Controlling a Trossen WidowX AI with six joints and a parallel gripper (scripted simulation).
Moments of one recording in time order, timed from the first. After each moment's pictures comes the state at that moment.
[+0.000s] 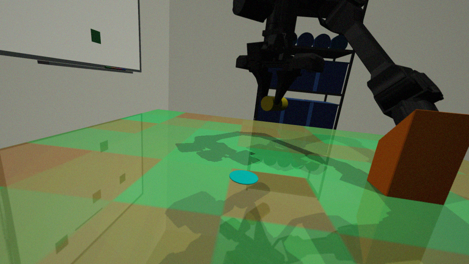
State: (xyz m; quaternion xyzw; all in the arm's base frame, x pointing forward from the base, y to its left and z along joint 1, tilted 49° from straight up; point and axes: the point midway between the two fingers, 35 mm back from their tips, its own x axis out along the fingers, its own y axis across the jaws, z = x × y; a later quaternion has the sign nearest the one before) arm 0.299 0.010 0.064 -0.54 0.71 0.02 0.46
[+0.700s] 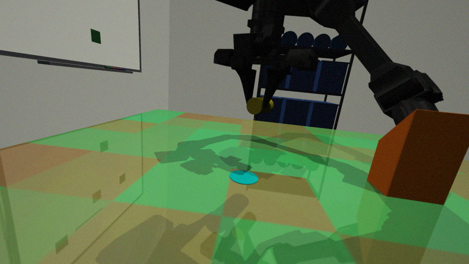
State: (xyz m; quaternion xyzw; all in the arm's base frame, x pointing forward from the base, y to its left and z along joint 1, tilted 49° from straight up) arm 0.331 0.047 0.018 -0.59 0.70 0.10 0.39
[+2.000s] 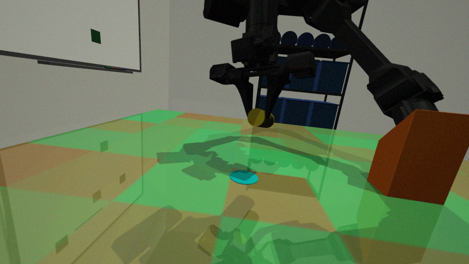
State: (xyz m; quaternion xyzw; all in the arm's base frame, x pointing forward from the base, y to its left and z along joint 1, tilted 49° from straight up) arm 0.329 0.047 -0.011 -0.53 0.71 0.19 0.42
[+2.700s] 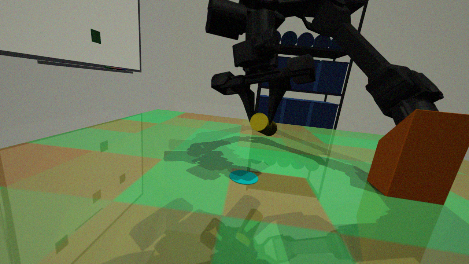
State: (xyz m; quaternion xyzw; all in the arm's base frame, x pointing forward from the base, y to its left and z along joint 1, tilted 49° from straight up) arm 0.325 0.042 -0.019 -0.48 0.70 0.25 0.46
